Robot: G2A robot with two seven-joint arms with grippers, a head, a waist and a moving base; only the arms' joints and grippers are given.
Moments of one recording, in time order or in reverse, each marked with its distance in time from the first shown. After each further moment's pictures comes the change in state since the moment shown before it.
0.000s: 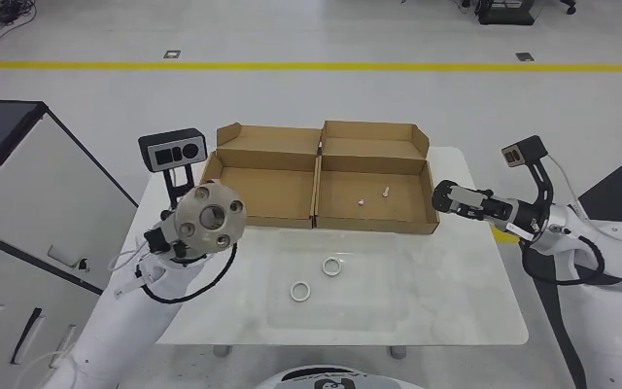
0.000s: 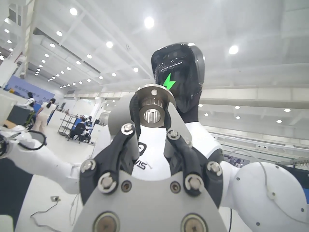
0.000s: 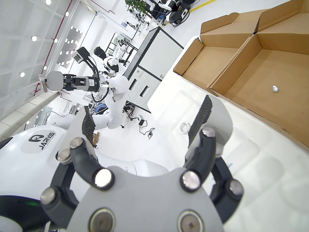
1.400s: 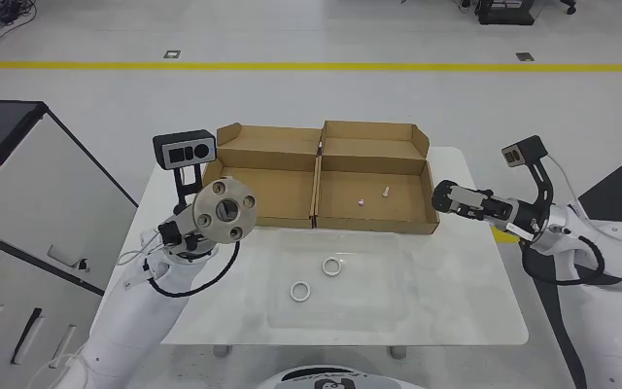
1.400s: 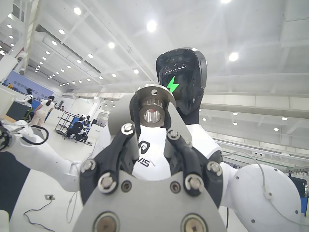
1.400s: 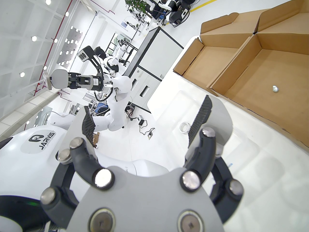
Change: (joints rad) left arm 0.015 -0.054 -0.034 0.049 0.050 0.075 -0.054; right arm 0.000 0.000 0.000 0.000 0.000 0.000 0.000
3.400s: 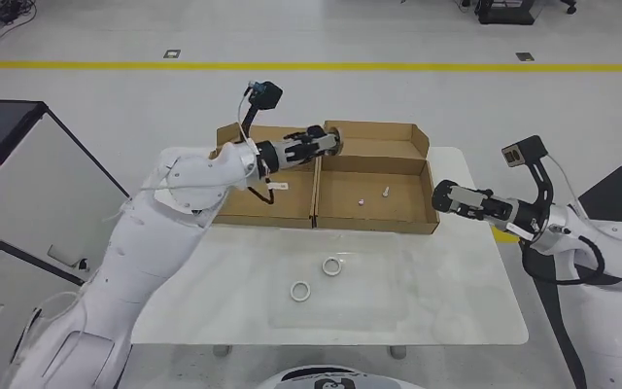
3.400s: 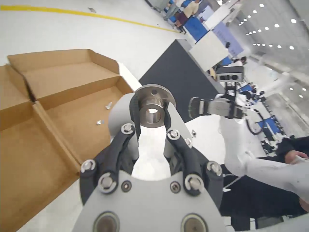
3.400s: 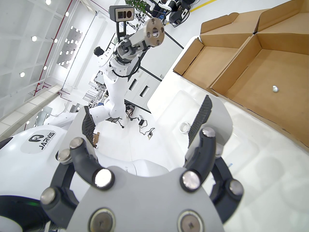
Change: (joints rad) left arm -0.436 -0.049 0.184 0.273 1.313 0.805 0.306; right arm 0.000 0.000 0.000 0.000 0.000 0.000 0.000
